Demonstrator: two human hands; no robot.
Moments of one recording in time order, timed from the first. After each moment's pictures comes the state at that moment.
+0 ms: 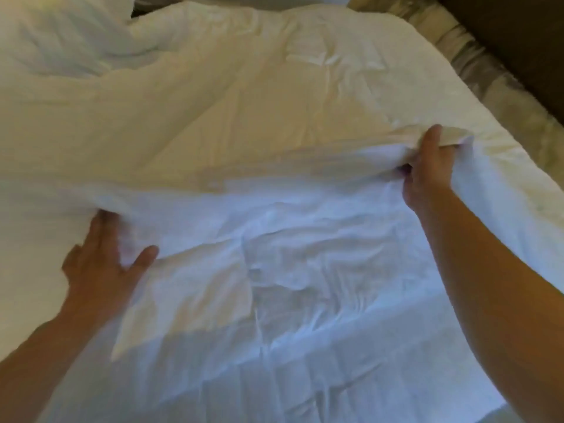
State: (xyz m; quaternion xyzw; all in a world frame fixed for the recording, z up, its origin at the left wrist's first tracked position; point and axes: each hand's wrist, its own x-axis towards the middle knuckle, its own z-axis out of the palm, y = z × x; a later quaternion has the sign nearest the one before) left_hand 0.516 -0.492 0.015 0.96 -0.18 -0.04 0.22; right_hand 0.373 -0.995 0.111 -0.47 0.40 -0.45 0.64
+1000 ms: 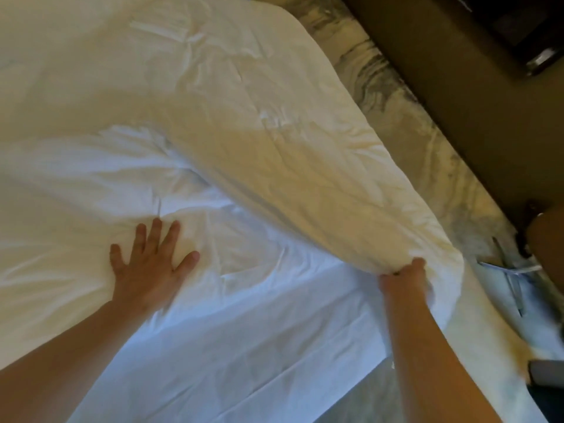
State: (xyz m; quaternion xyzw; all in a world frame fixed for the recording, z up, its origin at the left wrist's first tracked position) left_hand 0.305 -0.863 -0.055 0.93 -0.28 -0.22 0.11; right_hand 0.005 -1.190 0.046 -0.30 0.76 -0.40 0.41
